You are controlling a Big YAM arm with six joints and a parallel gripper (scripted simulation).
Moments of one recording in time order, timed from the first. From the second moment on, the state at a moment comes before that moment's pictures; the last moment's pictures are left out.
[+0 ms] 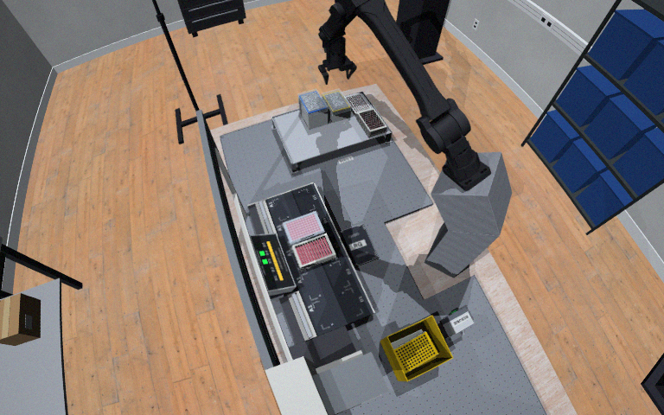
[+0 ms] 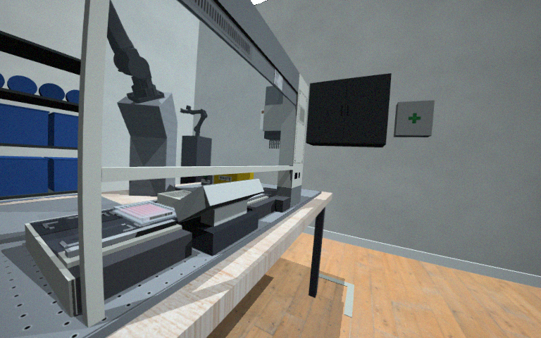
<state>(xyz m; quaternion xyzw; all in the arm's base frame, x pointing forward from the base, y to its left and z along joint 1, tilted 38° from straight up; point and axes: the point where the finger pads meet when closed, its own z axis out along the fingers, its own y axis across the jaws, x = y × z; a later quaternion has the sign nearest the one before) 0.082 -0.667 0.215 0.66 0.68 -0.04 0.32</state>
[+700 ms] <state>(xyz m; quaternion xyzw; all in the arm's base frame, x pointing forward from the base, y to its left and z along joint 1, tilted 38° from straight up) 0.094 -0.682 0.190 0.66 0.68 -0.04 0.32</state>
